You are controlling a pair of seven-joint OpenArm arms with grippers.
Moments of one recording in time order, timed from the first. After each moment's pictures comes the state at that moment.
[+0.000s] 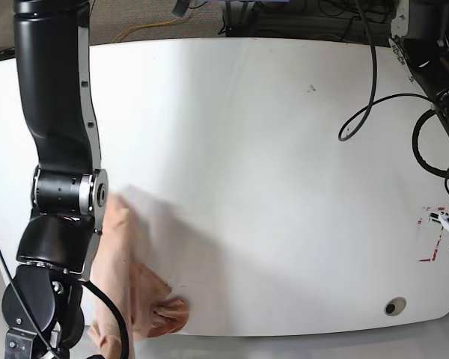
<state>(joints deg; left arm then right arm) -20.3 -25.1 -27.0 103.8 7.0 -43.5 40.0 72.7 7.7 -0.2 72.4 10.4 41.1 -76.4</state>
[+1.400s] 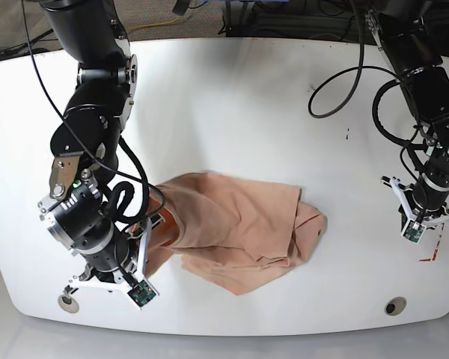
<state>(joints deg) -10.7 -17.1 -21.8 102.3 7.6 -43.4 40.0 31.8 5.9 0.1 114.0 9.4 41.1 -84.3</state>
